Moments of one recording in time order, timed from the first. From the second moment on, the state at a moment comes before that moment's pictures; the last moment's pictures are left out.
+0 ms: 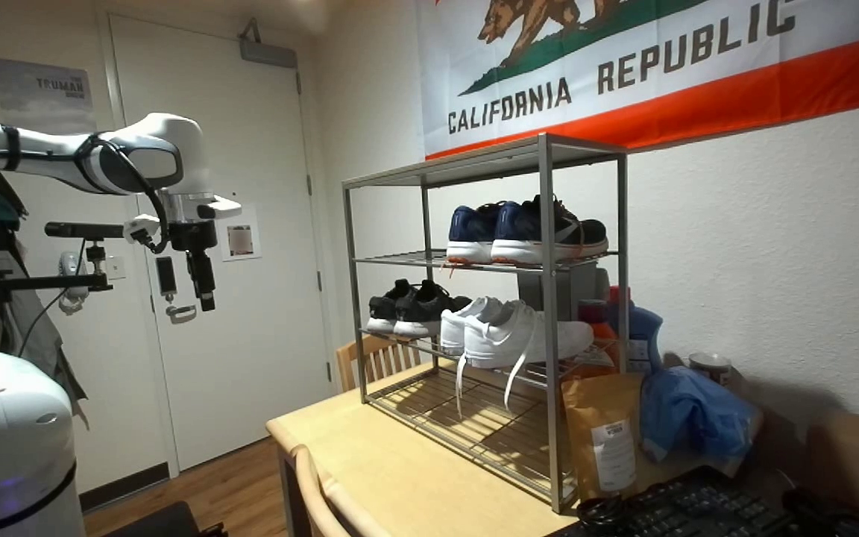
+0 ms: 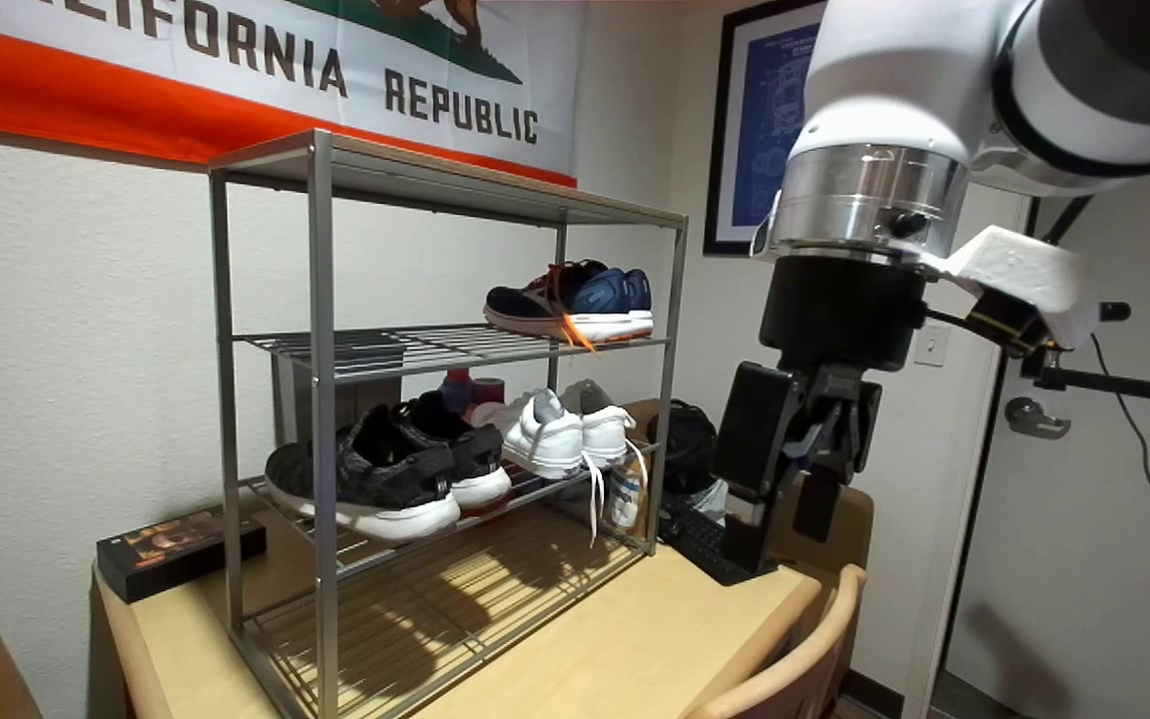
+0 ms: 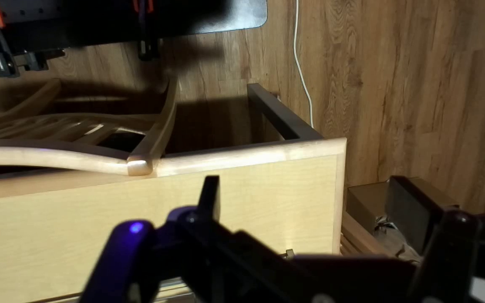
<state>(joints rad) 0.19 -0.86 0.28 -2.53 0.34 1.81 0.44</state>
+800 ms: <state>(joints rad) 0.18 -0.86 0.28 -2.53 0.34 1.81 0.44</state>
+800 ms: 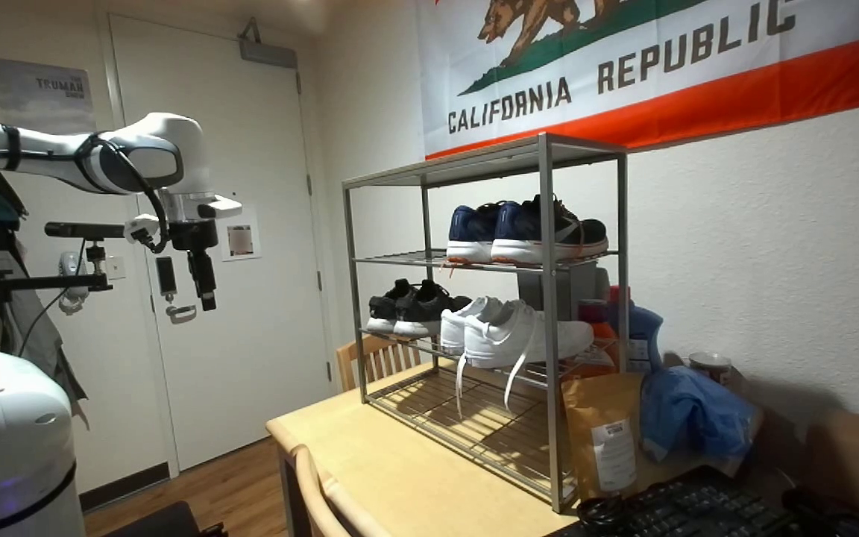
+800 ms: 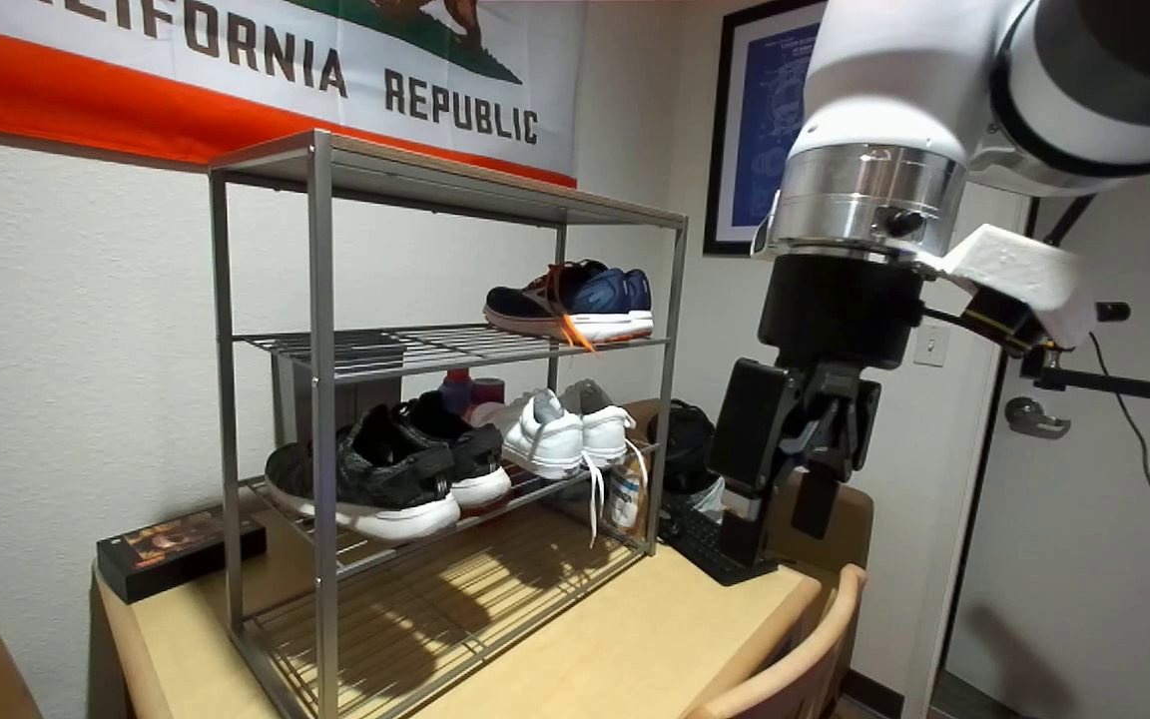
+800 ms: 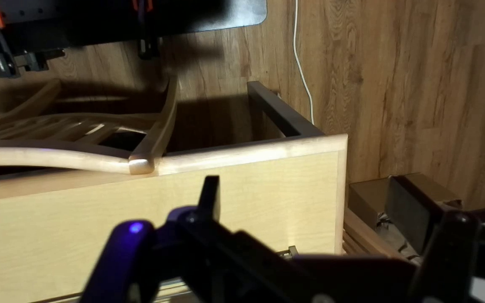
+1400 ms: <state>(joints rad) 0.04 -0.93 0.22 -2.56 0.42 1.82 0.62</state>
